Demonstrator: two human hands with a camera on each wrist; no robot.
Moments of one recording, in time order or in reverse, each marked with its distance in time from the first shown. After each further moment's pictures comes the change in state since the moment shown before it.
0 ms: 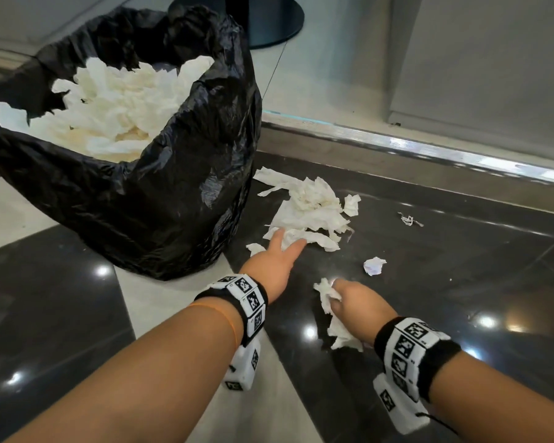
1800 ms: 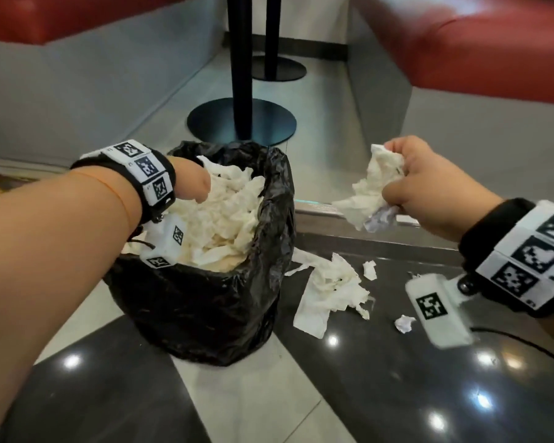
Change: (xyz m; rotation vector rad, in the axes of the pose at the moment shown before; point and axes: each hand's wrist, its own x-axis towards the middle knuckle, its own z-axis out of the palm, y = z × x) left_hand -0.019 -0.129 -0.366 0.499 -0.131 -0.150; right_hand -0.070 -0.216 -0.254 0.484 0.627 -0.065
